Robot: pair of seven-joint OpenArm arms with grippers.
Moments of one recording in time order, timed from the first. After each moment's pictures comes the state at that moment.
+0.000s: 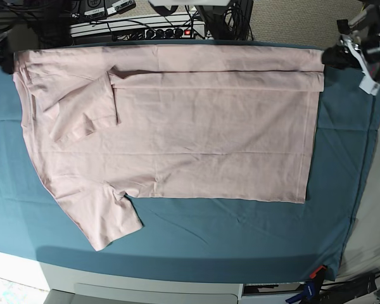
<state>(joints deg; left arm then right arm) 33.7 -36.6 -24.1 87.0 -70.4 -37.9 58.7 -18.1 34.3 71.5 51.4 78.1 39.8 -77.8</state>
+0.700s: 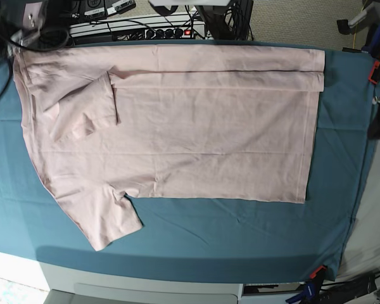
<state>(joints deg) 21.7 -41.0 -36.7 99.0 -59.9 -34.0 52.0 18.0 38.6 56.2 51.1 50.1 39.5 -62.6</state>
